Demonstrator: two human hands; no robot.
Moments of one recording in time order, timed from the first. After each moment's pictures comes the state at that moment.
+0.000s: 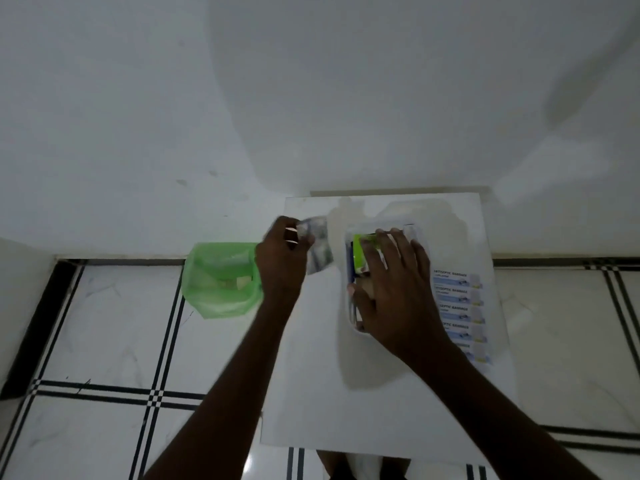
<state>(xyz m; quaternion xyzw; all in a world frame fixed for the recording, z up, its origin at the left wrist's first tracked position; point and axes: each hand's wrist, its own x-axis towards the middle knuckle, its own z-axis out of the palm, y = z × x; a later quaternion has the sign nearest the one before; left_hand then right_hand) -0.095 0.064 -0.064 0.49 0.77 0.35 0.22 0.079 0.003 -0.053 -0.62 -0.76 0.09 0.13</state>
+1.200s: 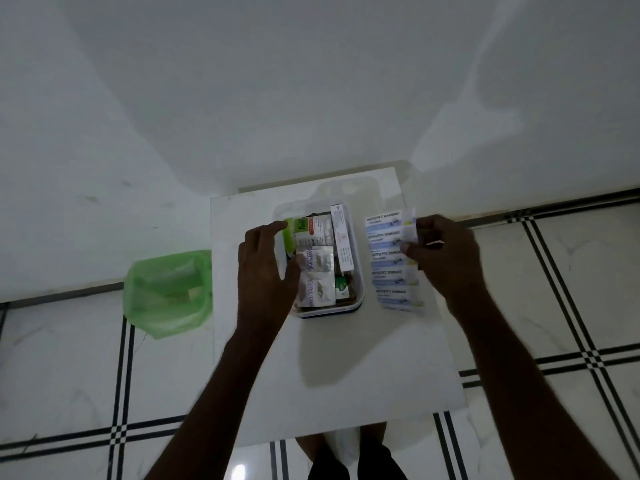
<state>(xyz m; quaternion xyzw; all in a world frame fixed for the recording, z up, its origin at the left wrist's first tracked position) -0.031 0.012 -0.057 0.69 0.62 0.30 0.23 0.220 -0.006 -0.049 -0.78 -0.41 0.32 0.35</state>
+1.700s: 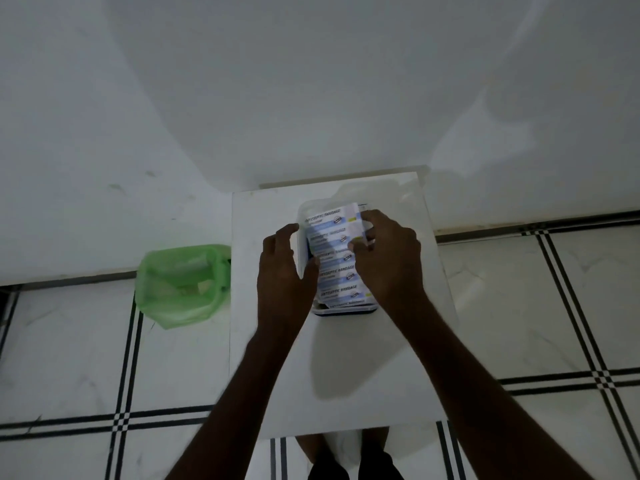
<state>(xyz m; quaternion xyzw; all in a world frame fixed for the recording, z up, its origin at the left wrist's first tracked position) -0.037 0.003 -0.055 0.63 0.67 0.29 0.28 0.115 0.015 -0.033 -0.75 -0.55 0.25 0.28</state>
